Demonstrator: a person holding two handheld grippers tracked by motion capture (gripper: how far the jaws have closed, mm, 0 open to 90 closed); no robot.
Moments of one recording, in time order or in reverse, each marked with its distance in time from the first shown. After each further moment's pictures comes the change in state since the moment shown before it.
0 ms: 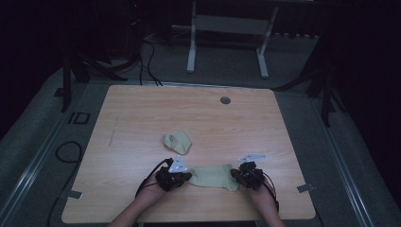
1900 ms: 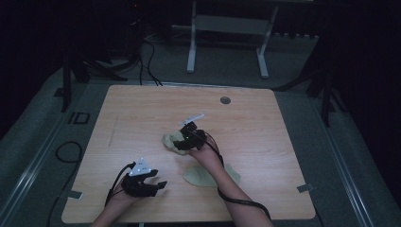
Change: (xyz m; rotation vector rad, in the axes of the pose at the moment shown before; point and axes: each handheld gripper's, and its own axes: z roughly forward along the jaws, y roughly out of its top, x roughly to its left) left arm 0.024 -0.061 -0.070 -0.068 0.069 -0.196; right arm 0.092 0.167 0.098 0.002 0.152 -0.173
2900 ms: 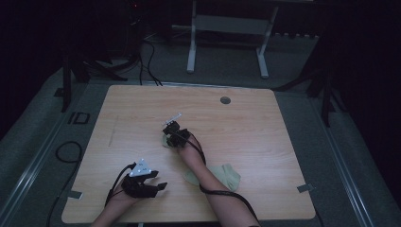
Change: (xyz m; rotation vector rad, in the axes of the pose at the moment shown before) left arm 0.001 -0.002 0.000 0.007 -0.016 0.000; right arm 0.019 0.023 0.059 0.096 -0.134 -0.059
